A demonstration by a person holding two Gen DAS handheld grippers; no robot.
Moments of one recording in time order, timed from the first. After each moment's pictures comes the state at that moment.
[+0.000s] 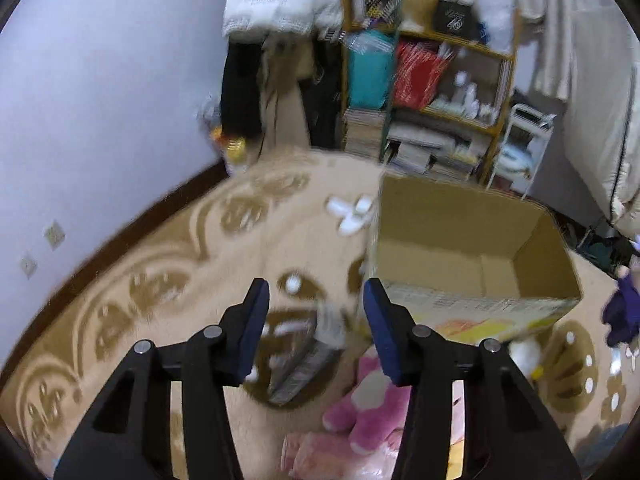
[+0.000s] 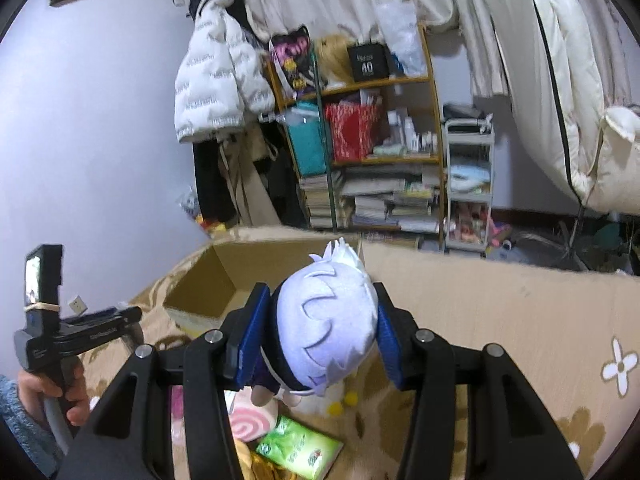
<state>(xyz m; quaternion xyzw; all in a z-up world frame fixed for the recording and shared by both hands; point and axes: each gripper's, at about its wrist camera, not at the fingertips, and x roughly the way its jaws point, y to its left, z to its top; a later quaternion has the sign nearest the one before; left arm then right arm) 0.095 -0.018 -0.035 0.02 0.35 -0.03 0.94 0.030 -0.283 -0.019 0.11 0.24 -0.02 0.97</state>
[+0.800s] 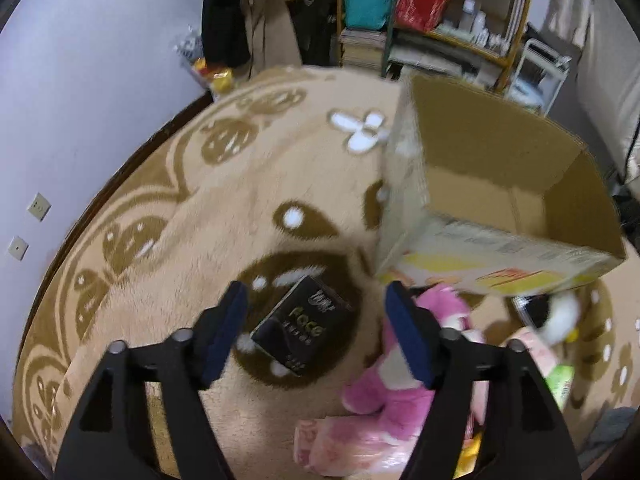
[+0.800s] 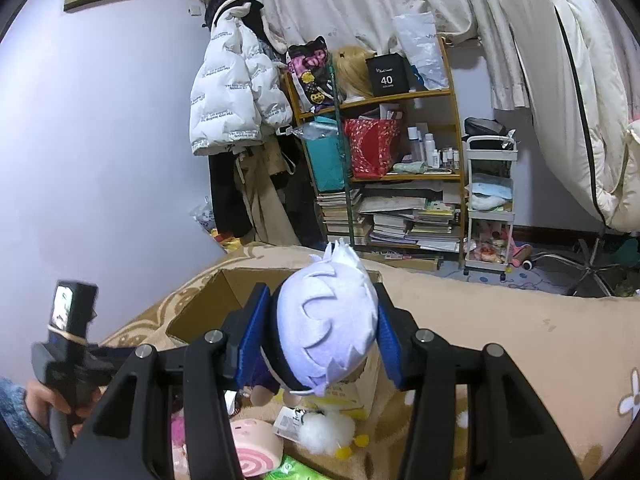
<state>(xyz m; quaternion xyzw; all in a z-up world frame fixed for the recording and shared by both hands) 0.142 -0.006 -0.108 0.03 0.50 -0.02 0.87 0.068 -0.286 -0.020 0.11 0.21 0.02 0.97</state>
